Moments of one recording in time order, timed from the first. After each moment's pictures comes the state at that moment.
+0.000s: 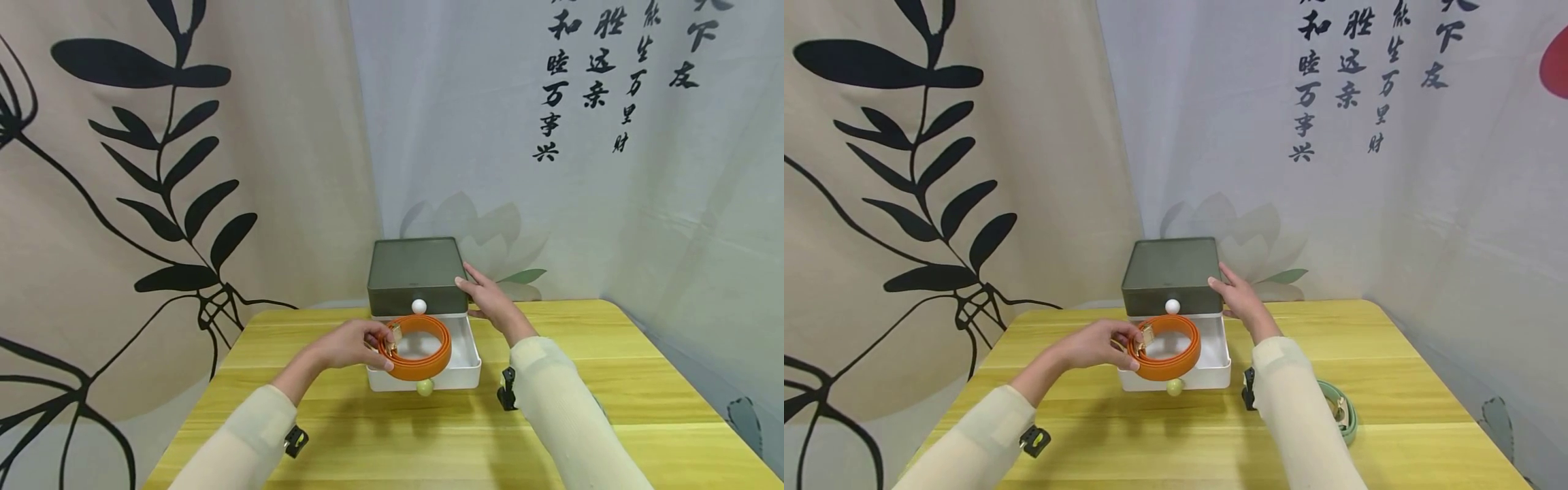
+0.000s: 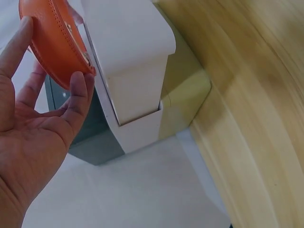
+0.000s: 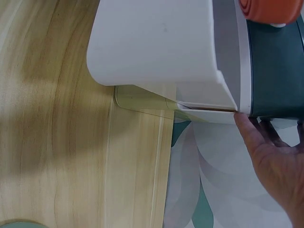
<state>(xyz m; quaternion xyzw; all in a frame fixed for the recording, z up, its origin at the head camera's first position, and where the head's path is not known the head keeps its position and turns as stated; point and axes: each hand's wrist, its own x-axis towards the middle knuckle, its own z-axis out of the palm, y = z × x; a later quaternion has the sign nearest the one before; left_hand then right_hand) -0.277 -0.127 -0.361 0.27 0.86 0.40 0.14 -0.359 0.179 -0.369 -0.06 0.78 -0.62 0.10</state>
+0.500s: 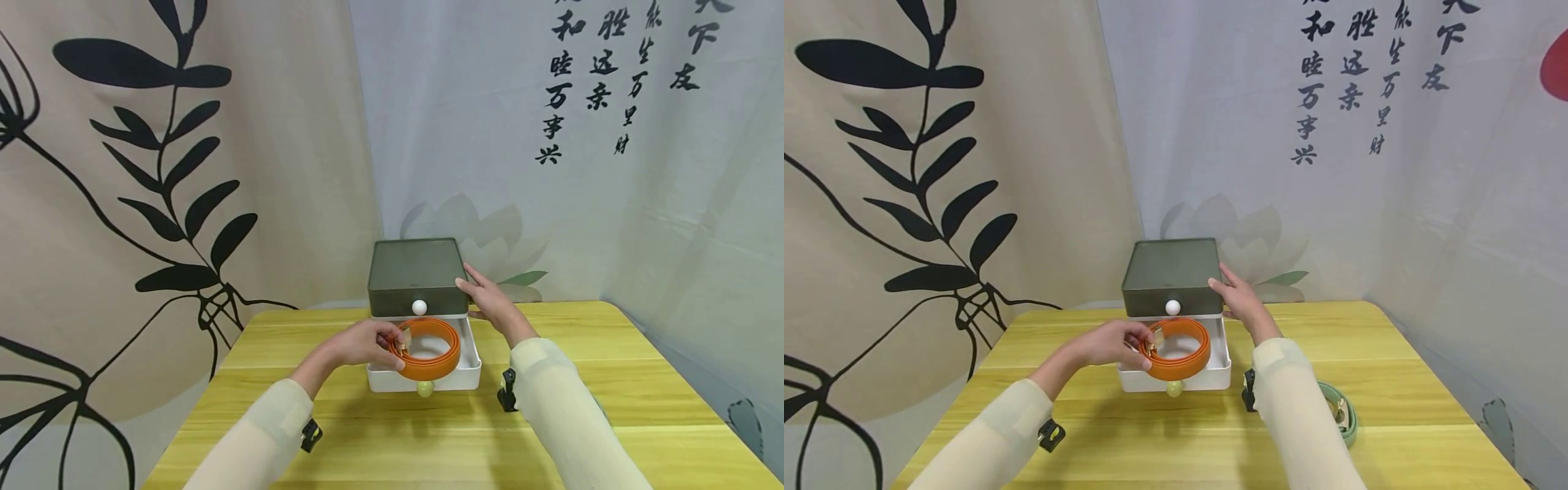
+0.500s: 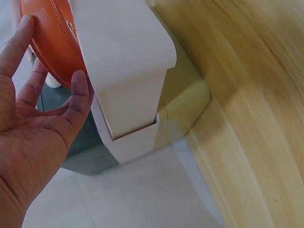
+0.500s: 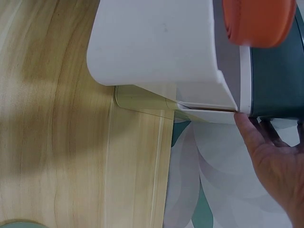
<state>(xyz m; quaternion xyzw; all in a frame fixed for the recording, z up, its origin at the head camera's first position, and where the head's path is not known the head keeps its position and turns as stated) -0.284 -0.110 -0.365 0.26 0.86 0.41 0.16 -0.358 0.179 -0.369 -0.06 0.77 -0.62 0.11</state>
